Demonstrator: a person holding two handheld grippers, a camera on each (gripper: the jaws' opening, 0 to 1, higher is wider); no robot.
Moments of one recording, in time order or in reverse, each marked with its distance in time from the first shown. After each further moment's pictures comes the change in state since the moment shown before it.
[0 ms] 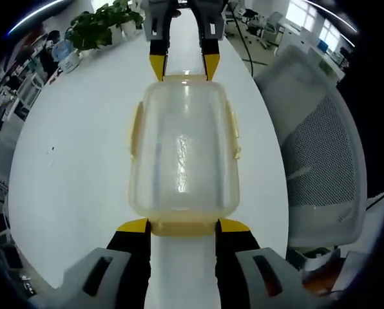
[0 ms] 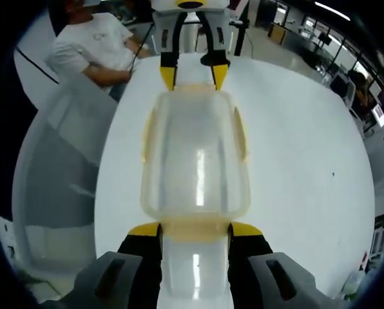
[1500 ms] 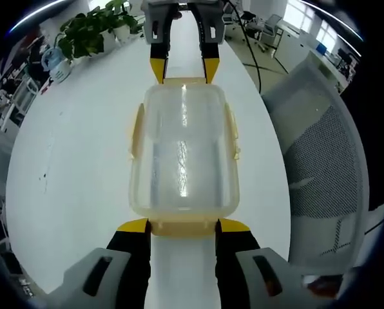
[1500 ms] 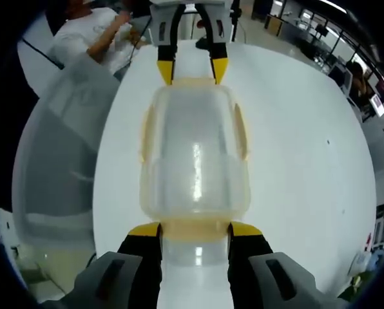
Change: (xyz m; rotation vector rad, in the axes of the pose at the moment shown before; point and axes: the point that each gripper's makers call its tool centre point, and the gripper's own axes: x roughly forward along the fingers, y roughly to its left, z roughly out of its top) left arm 0.028 0.003 0.064 0.008 -0.012 -0.024; right arm -0.021 -0.002 -0.067 0.025 0.047 0.003
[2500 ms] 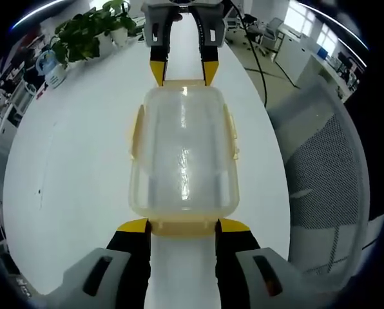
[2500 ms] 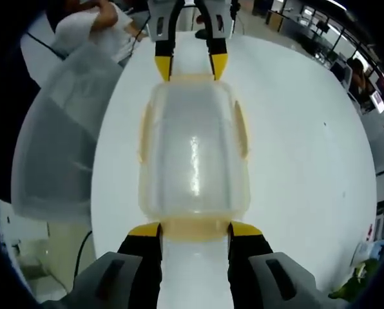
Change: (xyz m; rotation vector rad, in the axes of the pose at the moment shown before) left arm 0.021 0.001 0.044 -0.012 -0.017 -0.011; right arm -0.011 -0.004 -0.048 -0.001 0.037 0.004
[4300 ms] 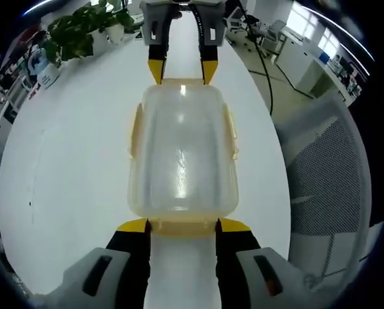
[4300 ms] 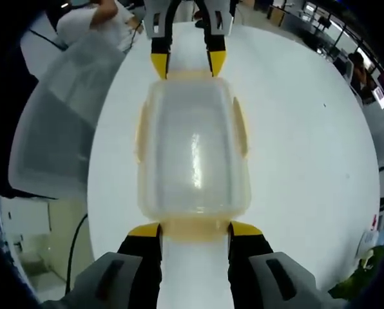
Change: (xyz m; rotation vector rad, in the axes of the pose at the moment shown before) left arm 0.031 -0.002 0.033 -0.024 0.009 -0.027; right arm 0.001 -0.003 -0.046 0.009 0.031 0.016
